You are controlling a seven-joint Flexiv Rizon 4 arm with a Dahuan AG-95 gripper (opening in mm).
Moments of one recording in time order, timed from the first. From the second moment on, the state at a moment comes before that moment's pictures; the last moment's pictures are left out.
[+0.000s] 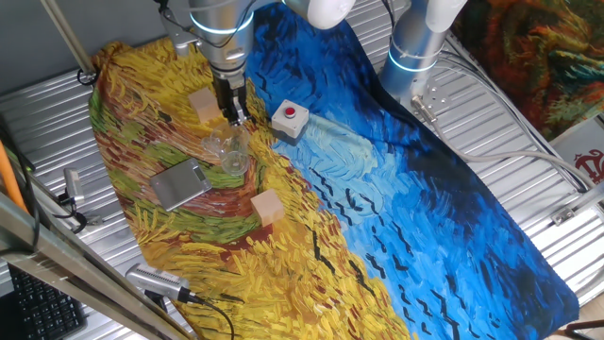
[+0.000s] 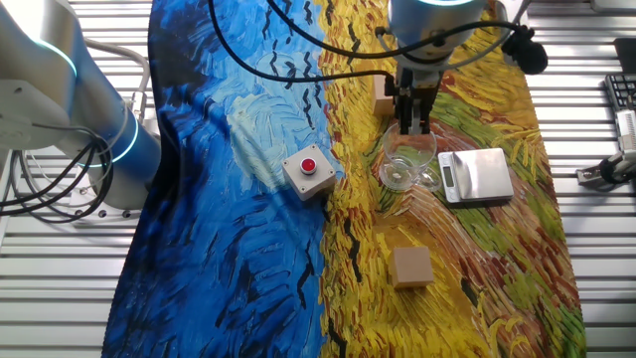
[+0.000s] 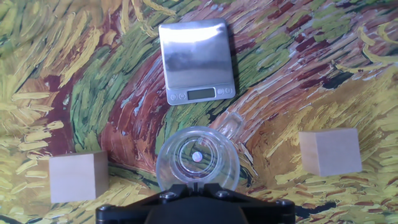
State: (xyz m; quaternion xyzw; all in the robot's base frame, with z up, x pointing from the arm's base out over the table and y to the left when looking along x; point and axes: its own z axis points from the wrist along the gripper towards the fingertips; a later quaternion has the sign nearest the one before) arm 0.498 0.002 0.177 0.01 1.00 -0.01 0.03
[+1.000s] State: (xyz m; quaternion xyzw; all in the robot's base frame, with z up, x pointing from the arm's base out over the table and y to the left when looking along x) arm 0.498 0.002 0.177 -0.03 1.00 0.00 0.03
